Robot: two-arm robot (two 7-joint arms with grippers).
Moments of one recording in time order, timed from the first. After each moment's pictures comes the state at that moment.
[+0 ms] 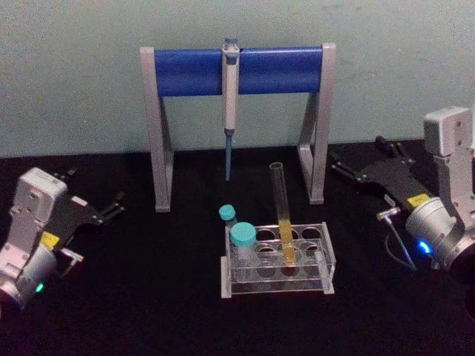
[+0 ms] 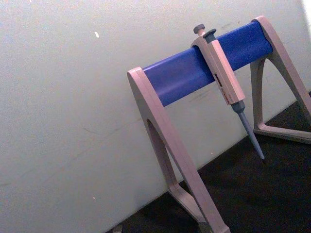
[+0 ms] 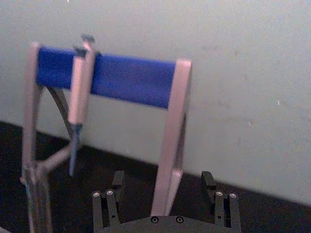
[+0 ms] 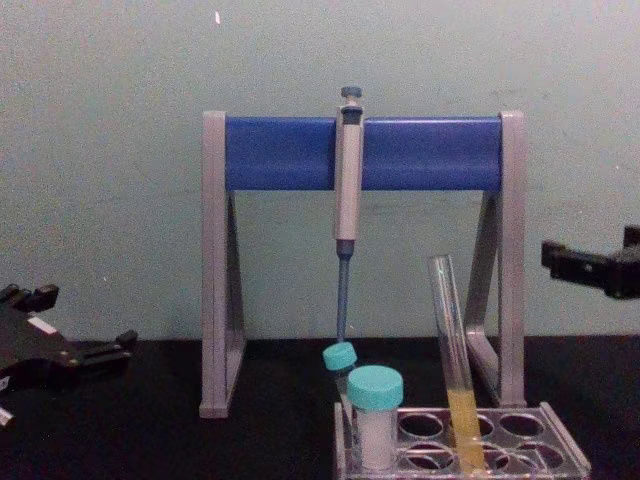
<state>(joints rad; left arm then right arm) -0.20 0.60 0.45 -1.41 -0.25 -0.12 0.03 0.16 0.38 -0.25 -1.60 0.29 0.13 0.12</state>
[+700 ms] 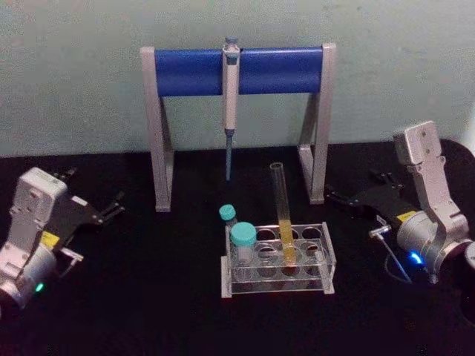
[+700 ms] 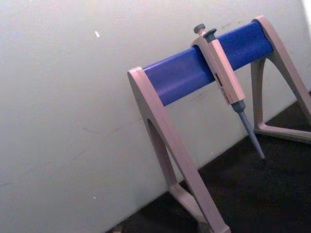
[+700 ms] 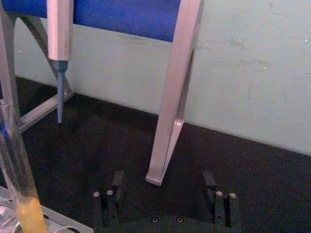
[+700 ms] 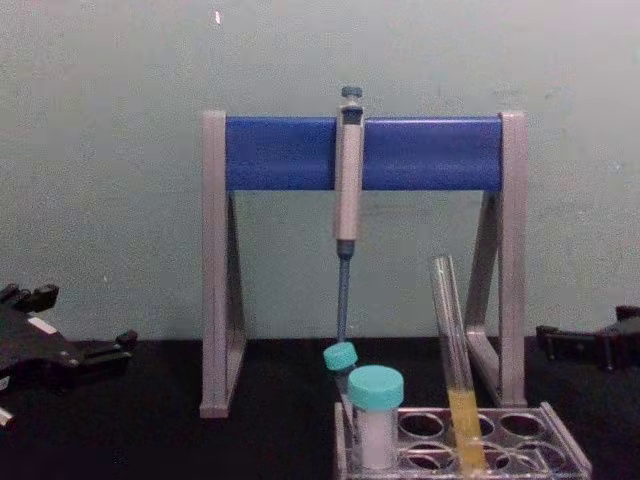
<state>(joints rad) -0.20 0.60 0.45 -1.41 -0.25 -0.12 0.03 0.18 0.35 -0.26 -1.56 0.23 0.34 0.13</state>
